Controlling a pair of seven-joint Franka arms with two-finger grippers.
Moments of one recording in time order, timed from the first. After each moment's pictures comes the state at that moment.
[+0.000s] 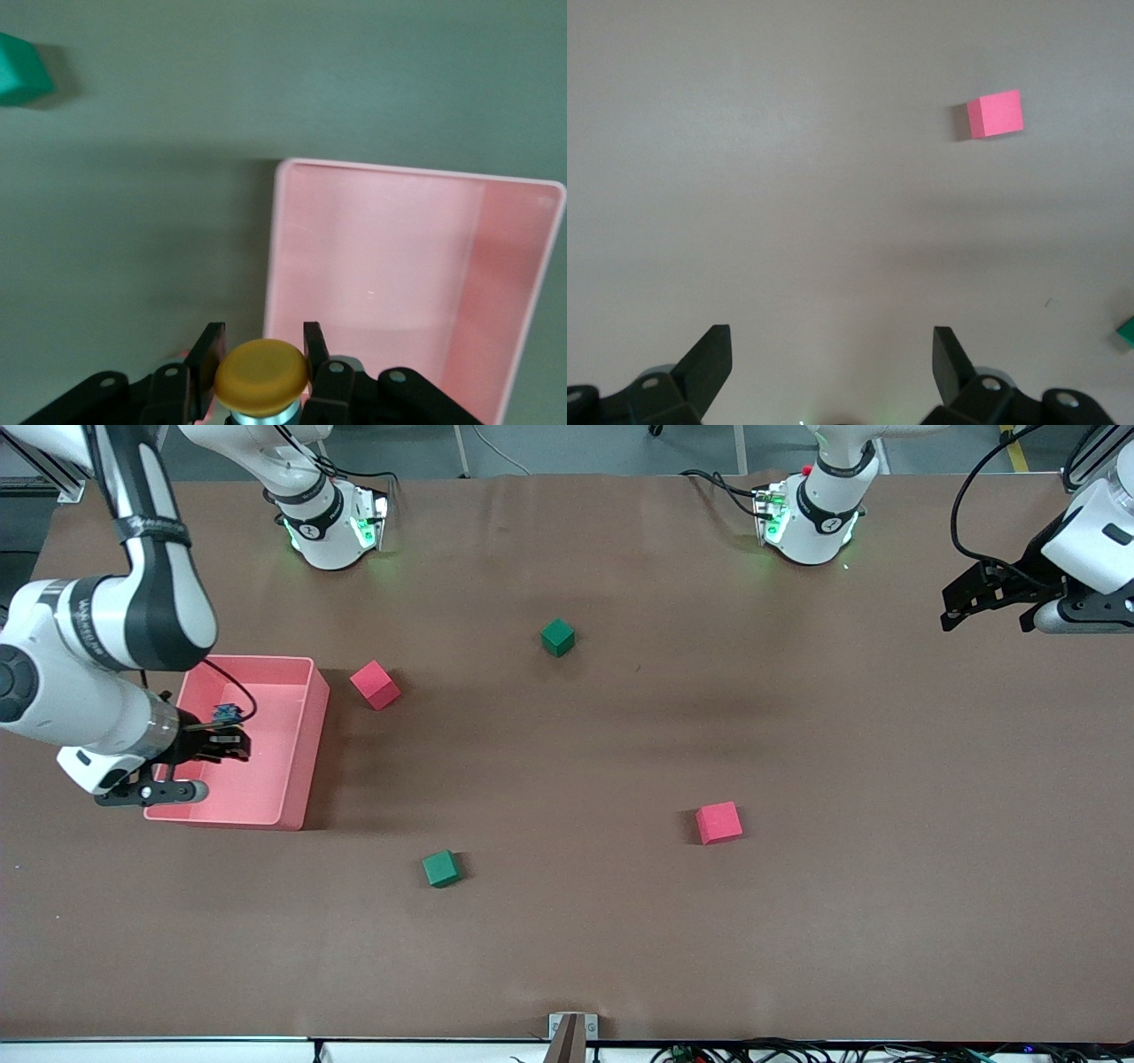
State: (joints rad) left arm 0.00 -0.17 -0.06 -1.77 -0.01 1.61 -0.04; right arm 0.13 0.23 -0.05 -1.77 0.01 1.90 0.04
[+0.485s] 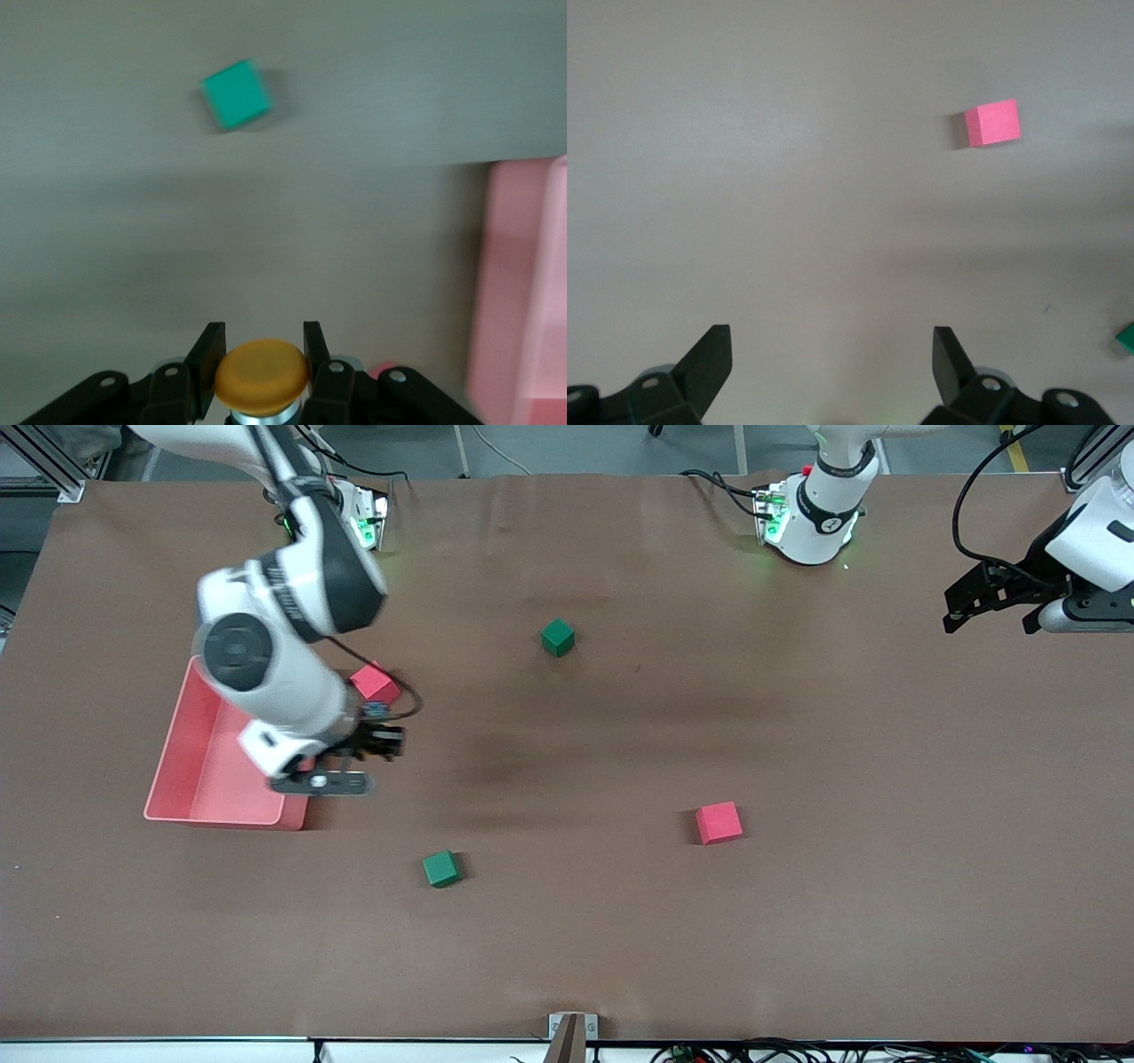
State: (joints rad) left arm 0.00 -0.17 -0.07 -1.76 -0.01 1.61 -0.04; right arm 0.49 0.39 -0.04 -1.57 0.04 1.91 0.47
